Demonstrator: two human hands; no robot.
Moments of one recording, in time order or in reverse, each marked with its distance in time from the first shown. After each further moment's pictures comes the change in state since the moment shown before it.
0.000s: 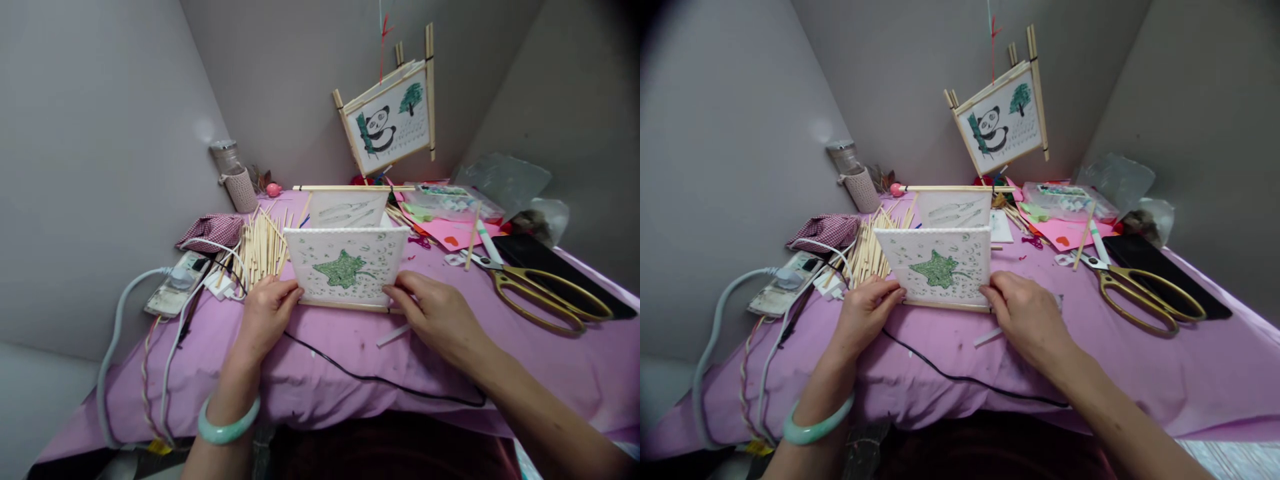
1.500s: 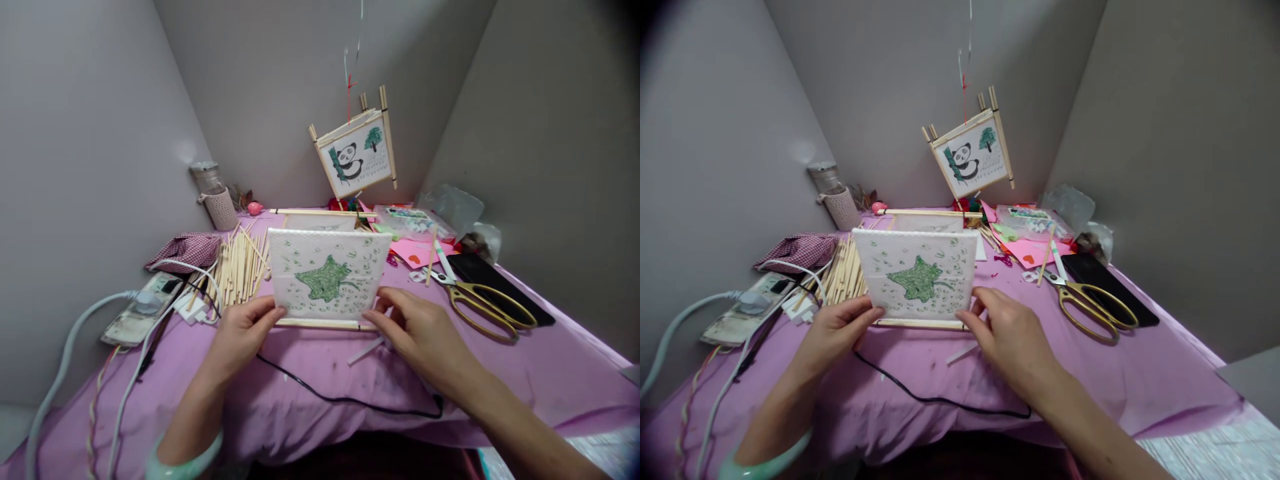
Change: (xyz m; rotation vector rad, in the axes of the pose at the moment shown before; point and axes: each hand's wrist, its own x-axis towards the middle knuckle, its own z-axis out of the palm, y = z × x) left_hand 0.009 0.022 -0.012 -0.493 -0.121 -0.252; right_hand -0.012 -0.005 -0.035 0.055 -0.014 0.044
